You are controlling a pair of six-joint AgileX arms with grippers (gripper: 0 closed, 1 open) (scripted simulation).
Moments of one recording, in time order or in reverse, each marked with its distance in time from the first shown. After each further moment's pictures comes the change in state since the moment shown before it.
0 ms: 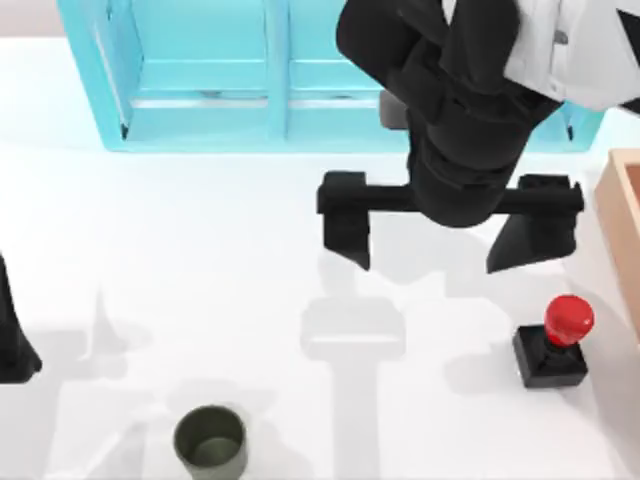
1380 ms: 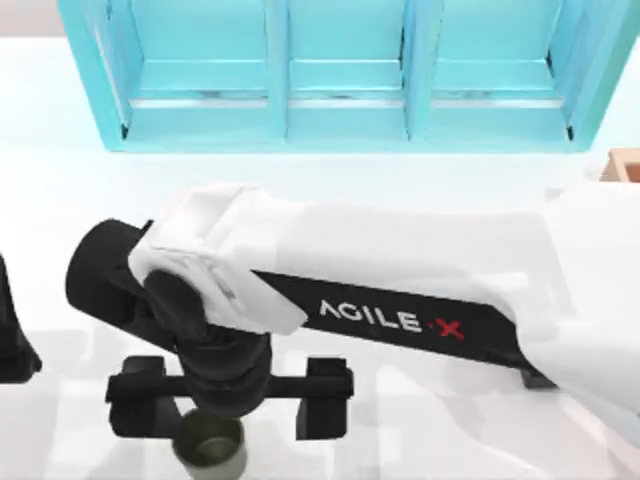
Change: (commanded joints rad) left arm 0.000 0.000 0.000 0.000 0.000 0.000; right arm 0.361 0.392 0.135 0.168 -0.028 0.376
